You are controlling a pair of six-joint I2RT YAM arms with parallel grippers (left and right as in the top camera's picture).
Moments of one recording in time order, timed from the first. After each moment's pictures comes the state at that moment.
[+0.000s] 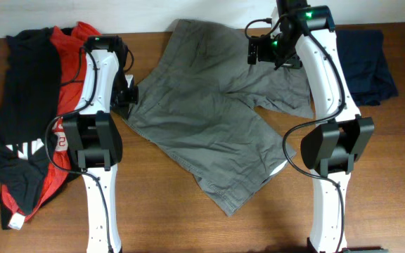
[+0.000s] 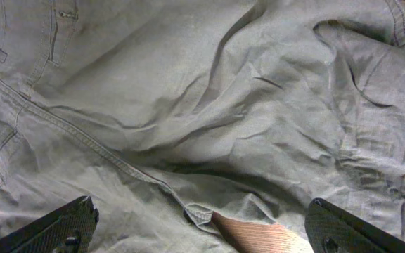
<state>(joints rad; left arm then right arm) -0.03 2.68 2.52 -1.69 -0.02 -0.05 0.12 2.38 2.51 -1.35 -0.15 0.21</state>
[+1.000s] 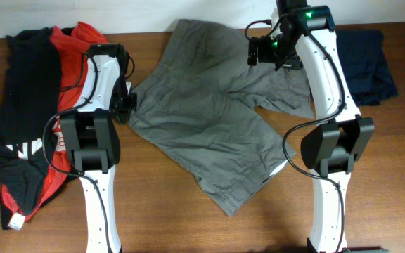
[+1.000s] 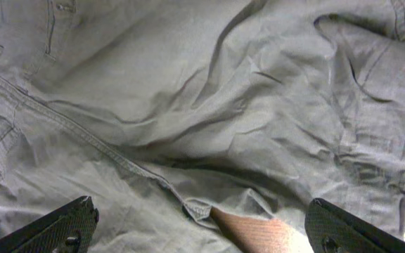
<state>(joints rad) -0.03 2.61 2.33 -1.54 -0.10 -0.06 0.12 2.38 2.51 -1.36 -0.15 0.20</state>
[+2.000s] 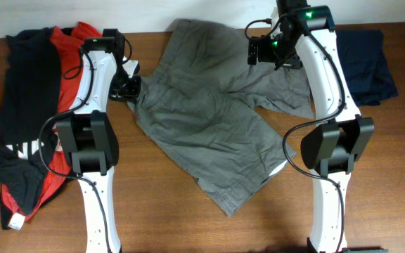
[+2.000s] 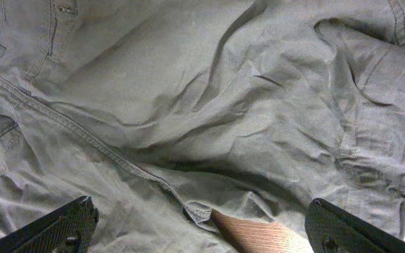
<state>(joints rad) -0.03 2.56 2.35 -1.34 0.06 0.12 0.12 2.38 2.51 -1.35 -0.15 0.20</state>
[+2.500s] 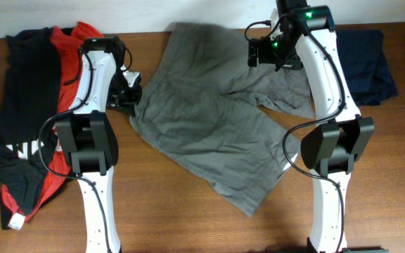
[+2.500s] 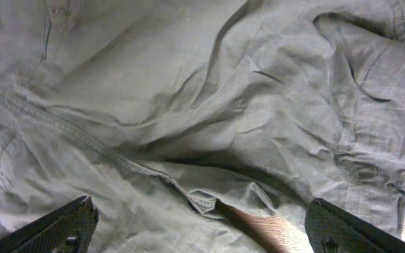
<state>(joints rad) -0.02 2.56 2.35 -1.59 0.11 0.10 0.12 2.38 2.51 -1.37 -0.15 0.18</state>
